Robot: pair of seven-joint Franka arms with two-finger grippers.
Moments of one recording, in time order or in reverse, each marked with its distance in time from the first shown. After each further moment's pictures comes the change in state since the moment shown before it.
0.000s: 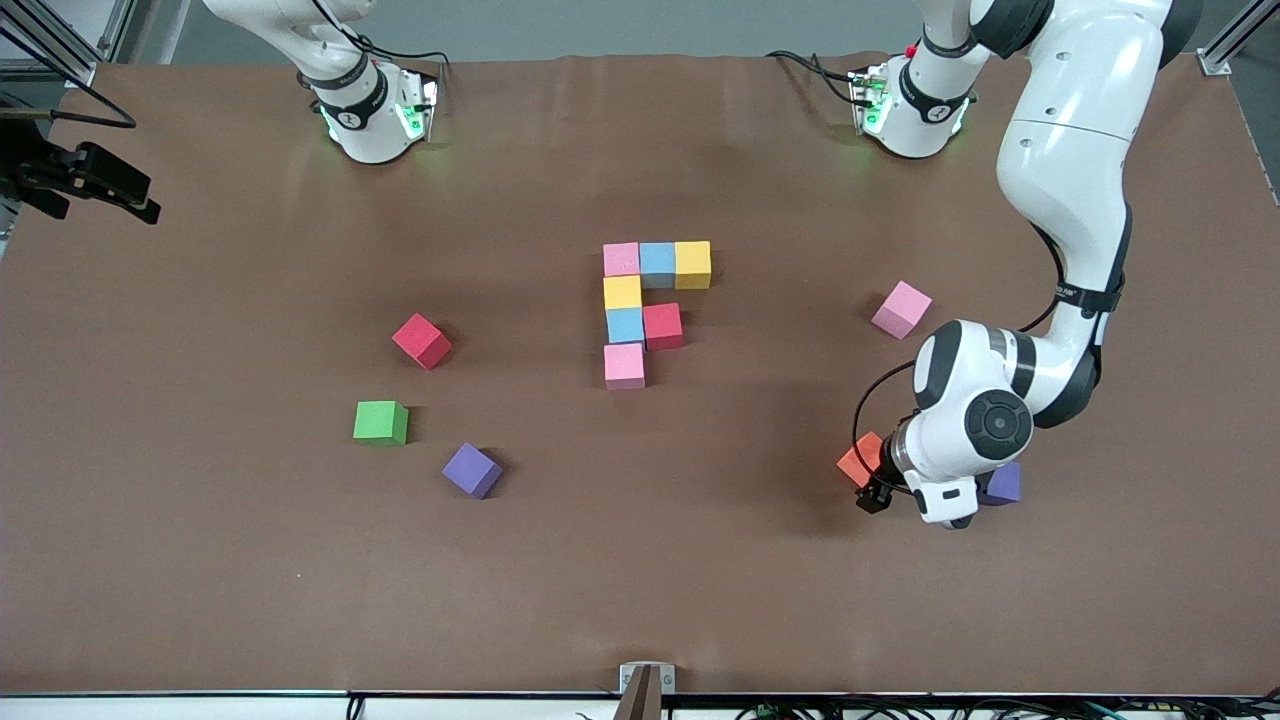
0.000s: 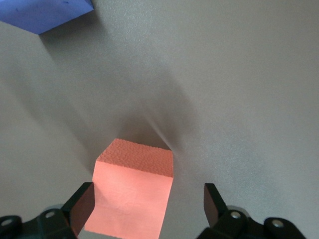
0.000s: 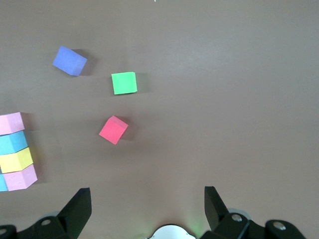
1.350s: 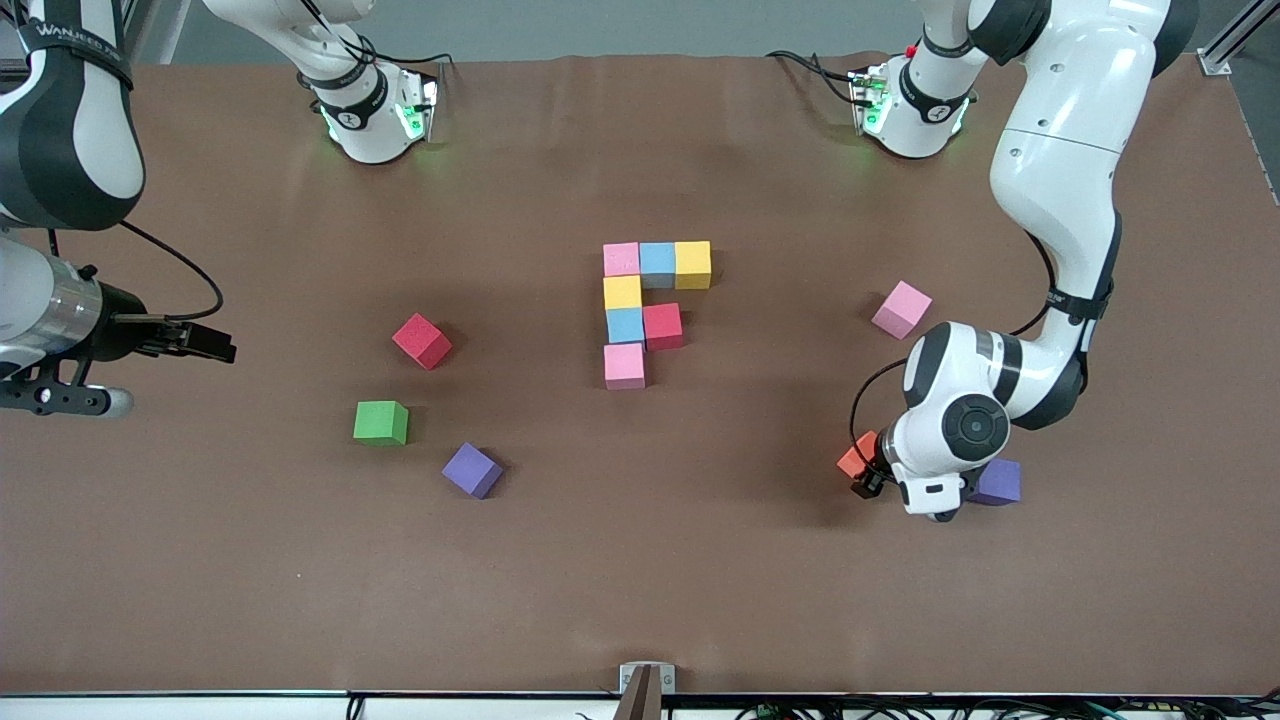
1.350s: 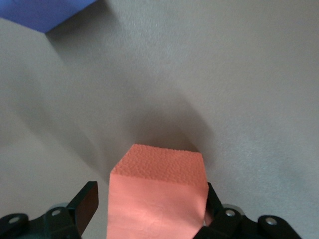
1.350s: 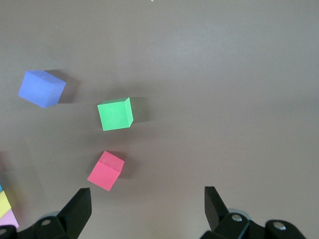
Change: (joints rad) left arm 0.002 0.018 -0.012 -0.037 0.067 -0.024 0.040; right arm -0.001 0.281 -0.011 -0.041 0.002 0.247 0.056
